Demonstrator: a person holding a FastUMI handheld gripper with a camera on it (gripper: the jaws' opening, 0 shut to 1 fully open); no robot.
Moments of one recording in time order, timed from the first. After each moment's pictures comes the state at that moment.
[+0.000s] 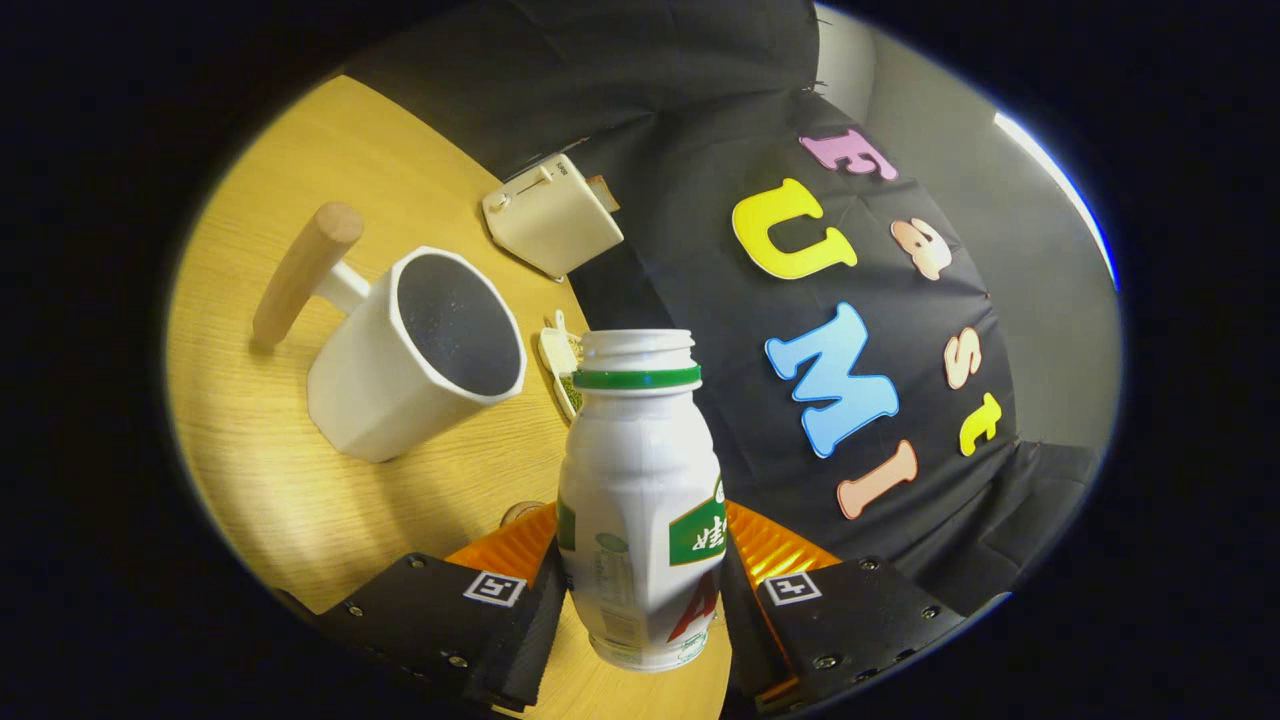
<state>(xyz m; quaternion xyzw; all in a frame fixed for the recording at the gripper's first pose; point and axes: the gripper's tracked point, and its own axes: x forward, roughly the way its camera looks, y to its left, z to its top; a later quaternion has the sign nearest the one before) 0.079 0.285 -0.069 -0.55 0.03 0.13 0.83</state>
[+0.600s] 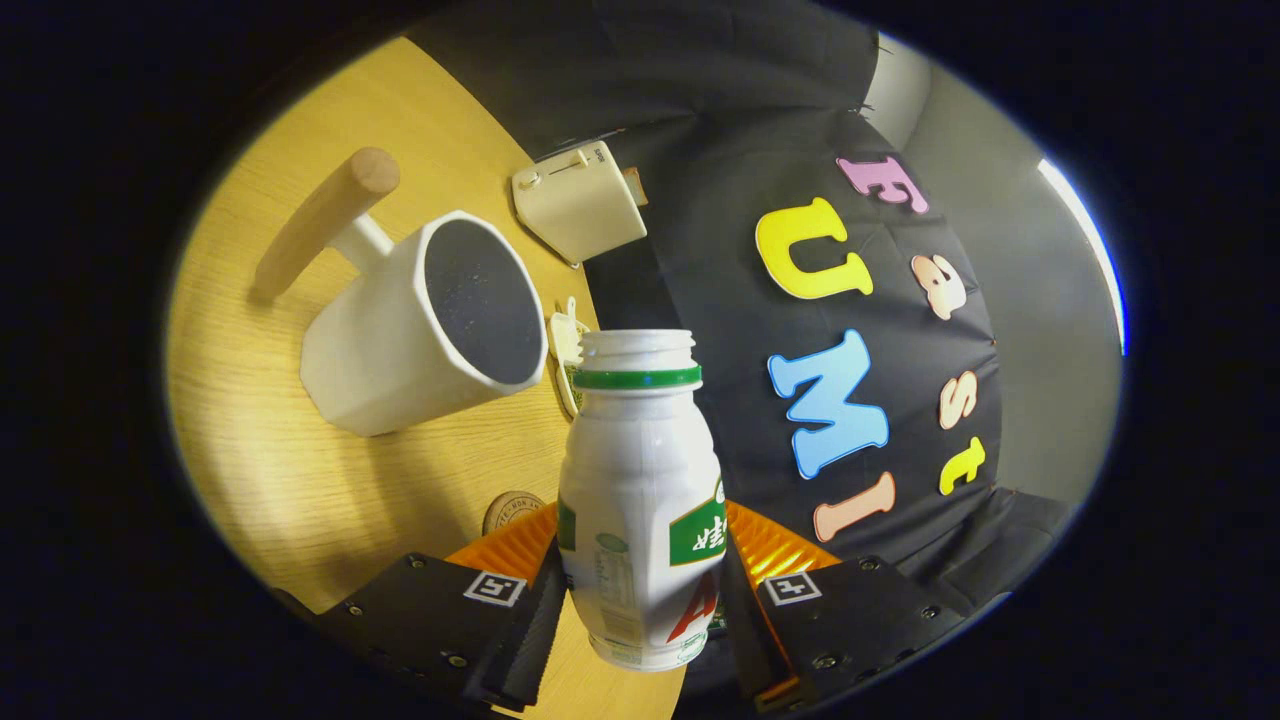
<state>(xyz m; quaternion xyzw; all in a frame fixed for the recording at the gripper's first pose) 0.082 0.290 -0.069 -0.61 0.02 0.12 0.78</state>
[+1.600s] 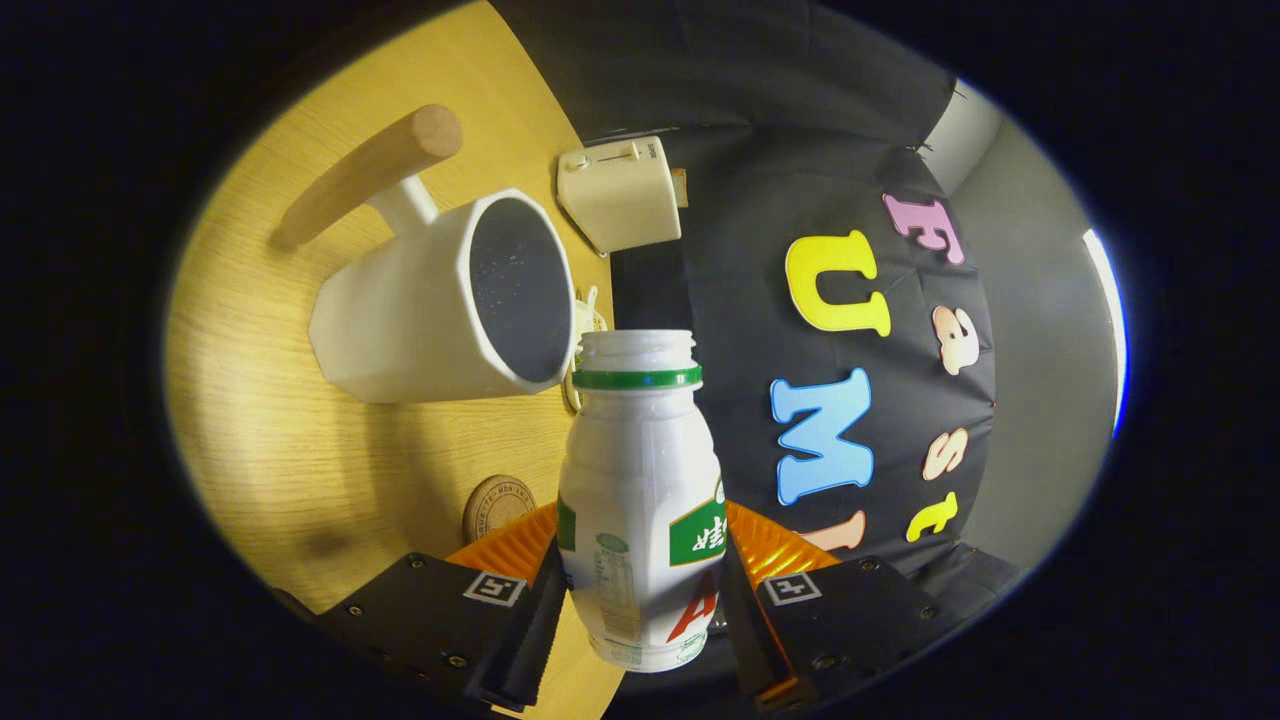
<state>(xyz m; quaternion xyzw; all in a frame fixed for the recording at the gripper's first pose) 0.081 0.295 -0.065 -0.68 0.01 0.12 0.72</state>
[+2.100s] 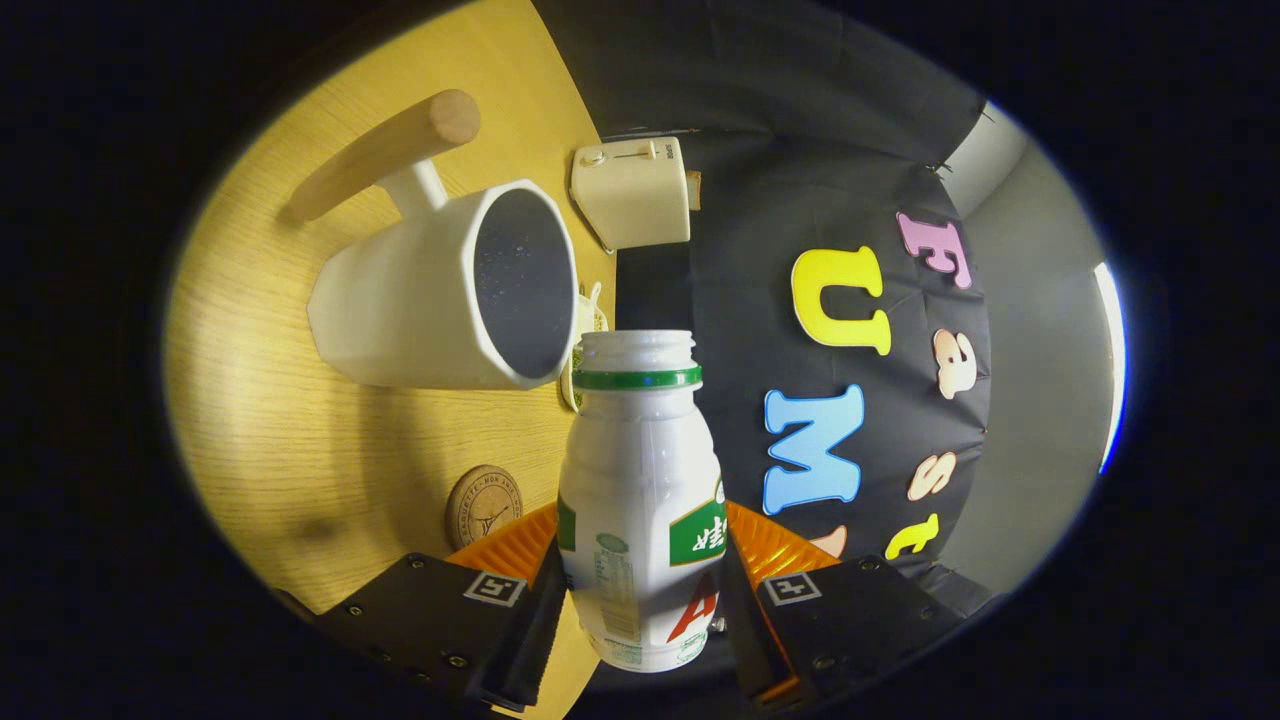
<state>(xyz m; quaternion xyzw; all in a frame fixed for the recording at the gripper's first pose) 0.085 0.297 -0.059 -0.71 0.00 0.11 0.69</state>
